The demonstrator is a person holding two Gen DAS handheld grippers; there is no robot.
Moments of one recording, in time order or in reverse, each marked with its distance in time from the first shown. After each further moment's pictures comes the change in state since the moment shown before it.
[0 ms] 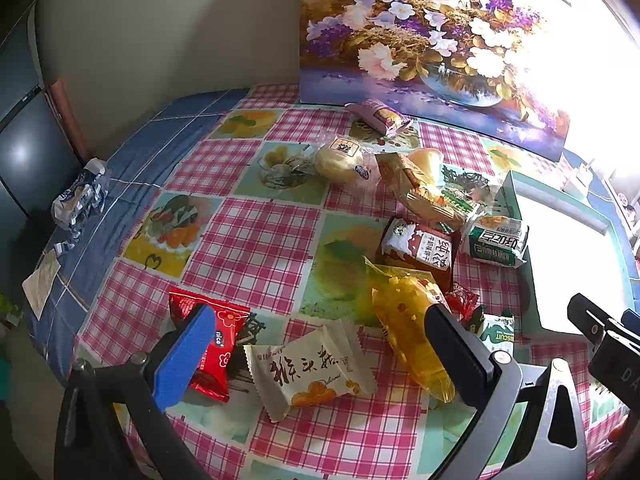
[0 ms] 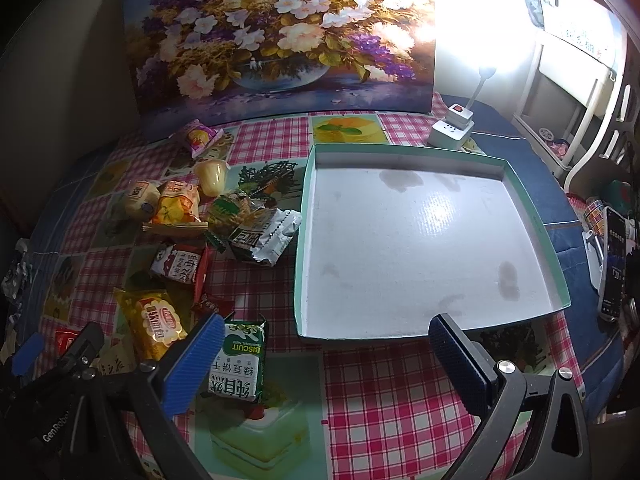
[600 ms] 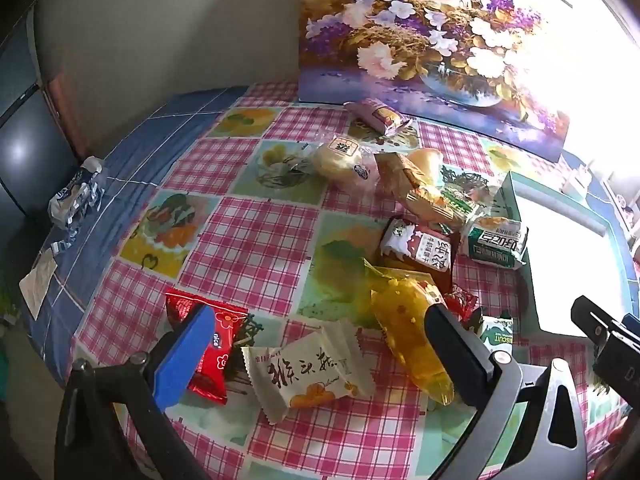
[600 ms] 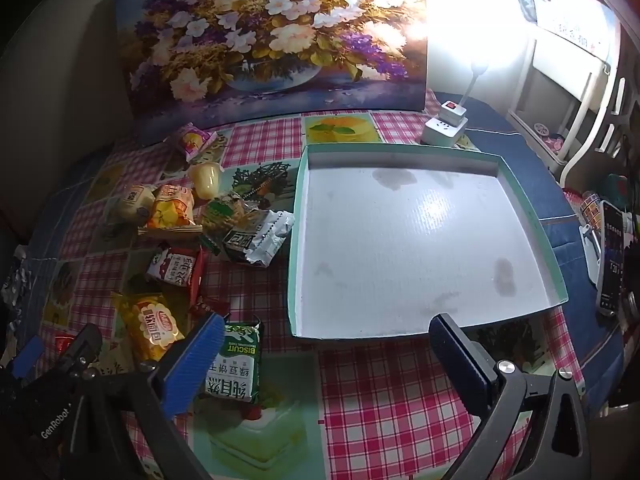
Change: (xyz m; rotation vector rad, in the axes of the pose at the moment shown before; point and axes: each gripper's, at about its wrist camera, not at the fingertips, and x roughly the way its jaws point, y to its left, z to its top) left arm 0.001 0.000 0.001 0.002 0.003 -0.009; right arm 0.000 -0.005 -0.001 0.025 0.002 0.012
